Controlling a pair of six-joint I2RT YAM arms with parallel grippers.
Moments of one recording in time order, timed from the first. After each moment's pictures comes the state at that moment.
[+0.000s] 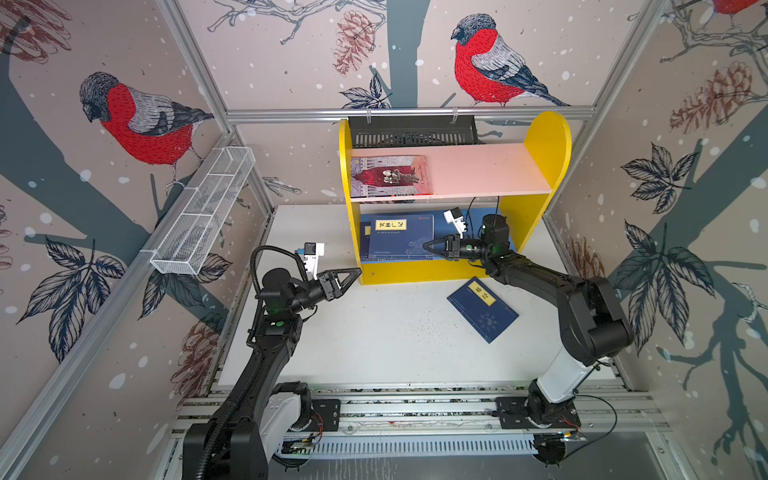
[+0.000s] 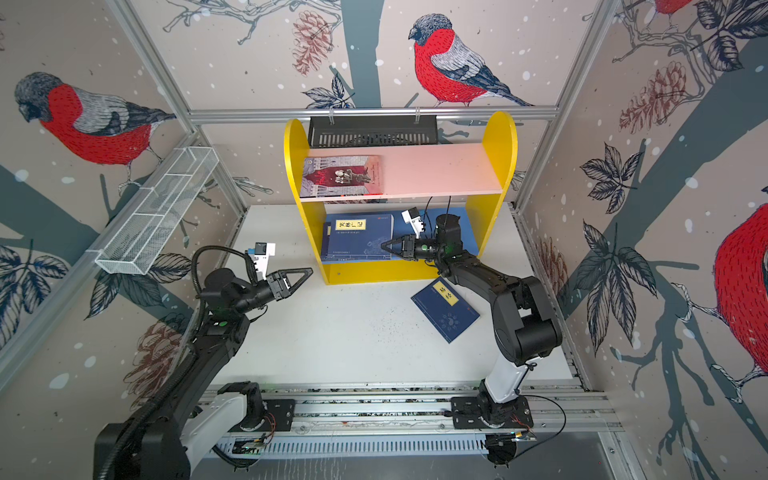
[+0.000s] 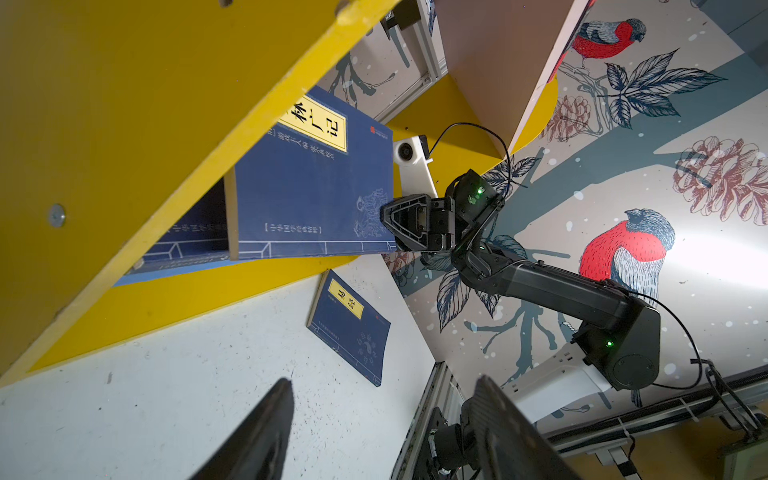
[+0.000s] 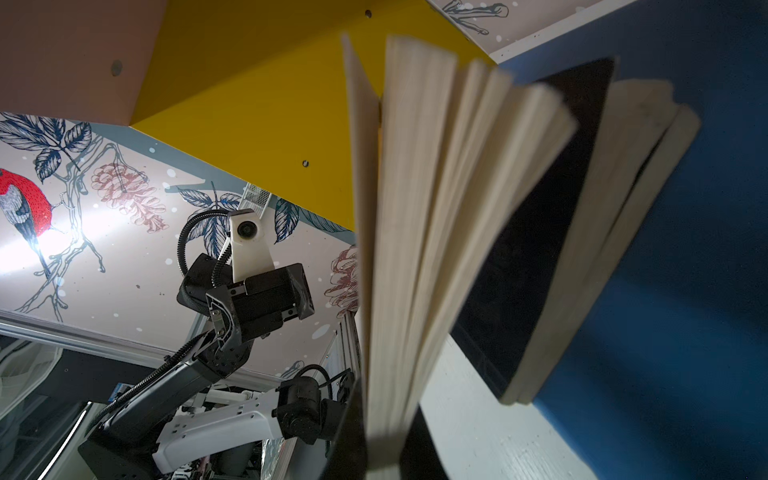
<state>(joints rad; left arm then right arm) 0.01 0.95 0.47 0.41 1.05 -0.84 0.34 1.73 1.05 0.43 -1.10 0.79</state>
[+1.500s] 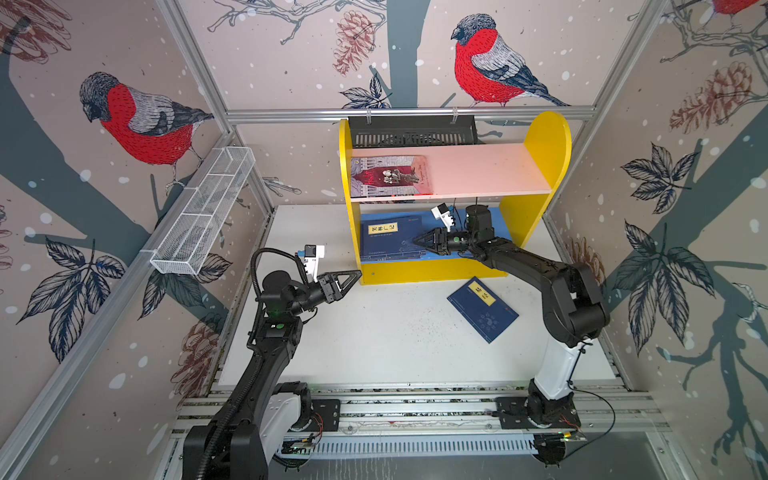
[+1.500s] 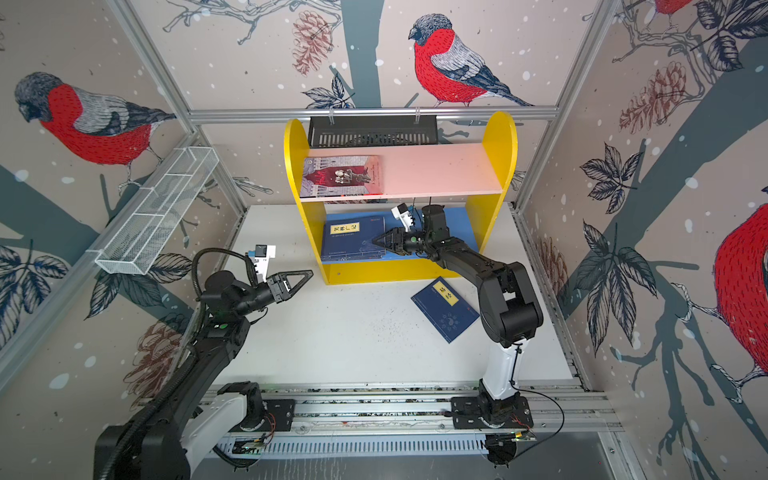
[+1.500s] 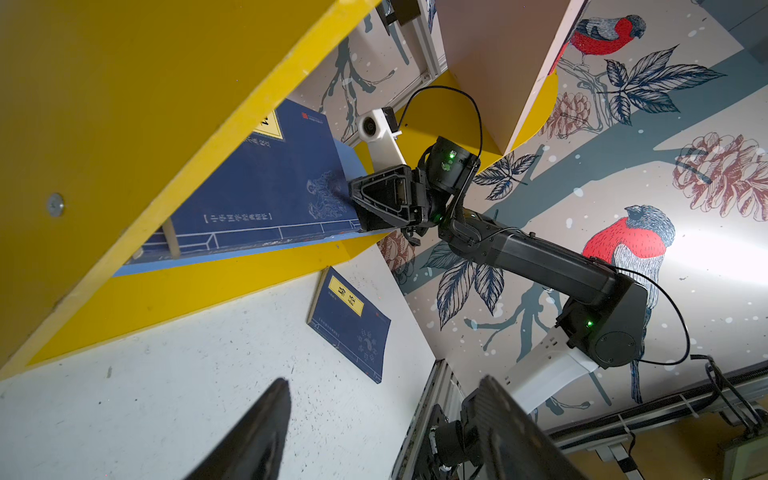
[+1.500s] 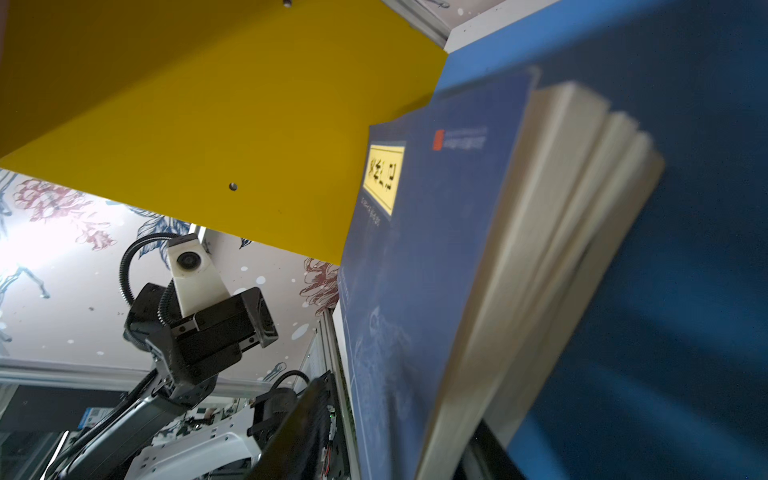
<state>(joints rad) 0.01 0.93 0.45 0.42 1.05 -0.84 0.37 1.87 1.28 0.13 -1.02 0.66</state>
